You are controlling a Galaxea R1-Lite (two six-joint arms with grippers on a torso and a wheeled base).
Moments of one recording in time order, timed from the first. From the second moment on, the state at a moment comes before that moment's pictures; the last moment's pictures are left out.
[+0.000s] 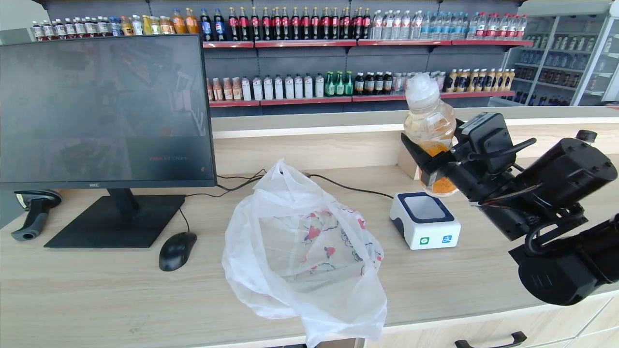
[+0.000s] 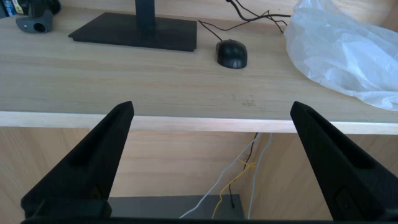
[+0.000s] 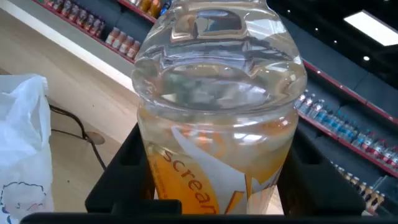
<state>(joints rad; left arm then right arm) 0.00 0.00 0.00 0.00 0.00 -0.03 0.35 1.88 -0.73 -1.57 0.13 -0.59</state>
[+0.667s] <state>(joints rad) 0.00 0.00 0.00 0.00 0.00 -0.03 0.26 1.91 -0.68 -1.57 0.33 -0.70</state>
